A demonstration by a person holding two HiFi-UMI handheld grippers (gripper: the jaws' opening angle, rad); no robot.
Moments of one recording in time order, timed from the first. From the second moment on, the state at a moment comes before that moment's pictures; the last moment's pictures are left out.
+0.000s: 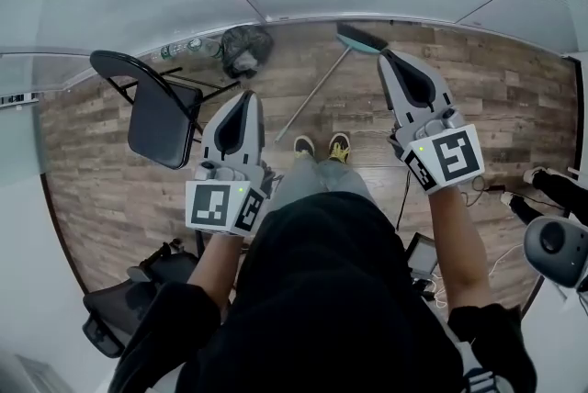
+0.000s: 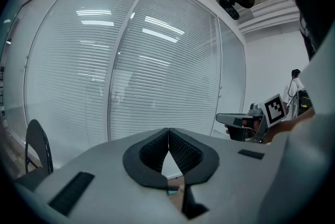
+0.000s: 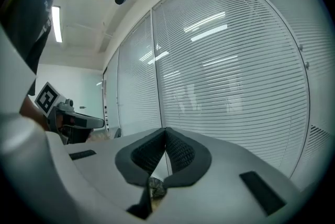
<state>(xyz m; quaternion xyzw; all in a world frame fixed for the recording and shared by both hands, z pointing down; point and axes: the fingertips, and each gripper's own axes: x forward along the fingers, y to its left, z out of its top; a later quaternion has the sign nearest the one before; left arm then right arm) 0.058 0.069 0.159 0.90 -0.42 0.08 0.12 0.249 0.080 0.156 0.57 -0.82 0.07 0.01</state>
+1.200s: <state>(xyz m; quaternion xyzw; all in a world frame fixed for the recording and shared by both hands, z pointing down) -0.087 -0.070 0.197 0.85 -0.50 0.04 0.17 0.082 -0.068 0.188 0.41 -0.89 0.02 0.19</state>
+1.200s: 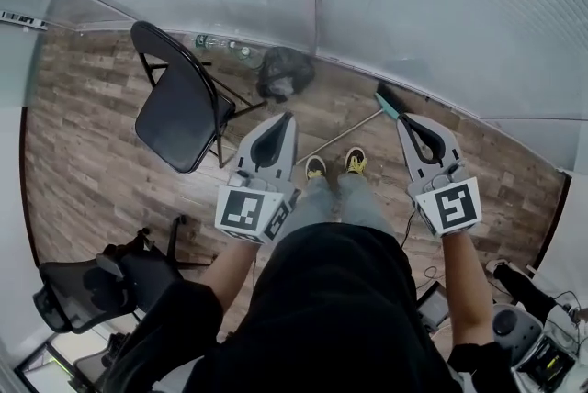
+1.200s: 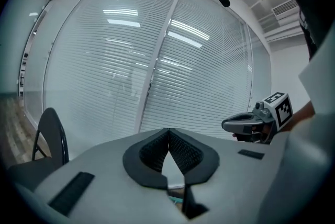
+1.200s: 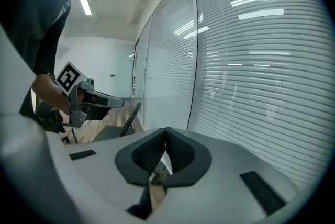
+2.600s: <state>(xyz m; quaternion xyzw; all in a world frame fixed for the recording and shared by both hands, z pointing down) -0.156 -0.082 0.480 0.70 -0.65 0.11 0.29 -0.033 -0.060 0.601 0.00 -0.90 0.11 0.42</state>
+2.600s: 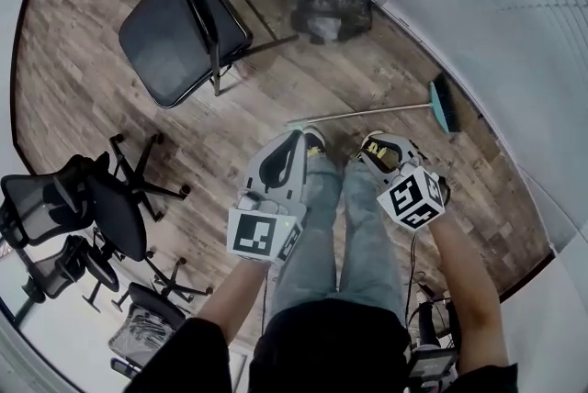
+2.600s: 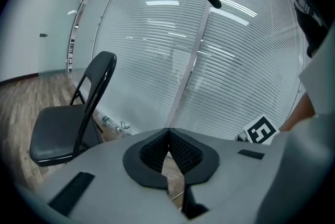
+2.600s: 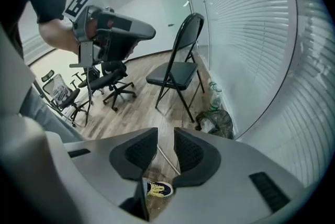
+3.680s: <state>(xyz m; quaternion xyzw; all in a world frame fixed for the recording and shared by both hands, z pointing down) -0.180 -0.026 0.762 0.64 -0.68 0.12 0.34 -0.035 0.022 0.950 -0.13 -0.82 0.01 0.55</state>
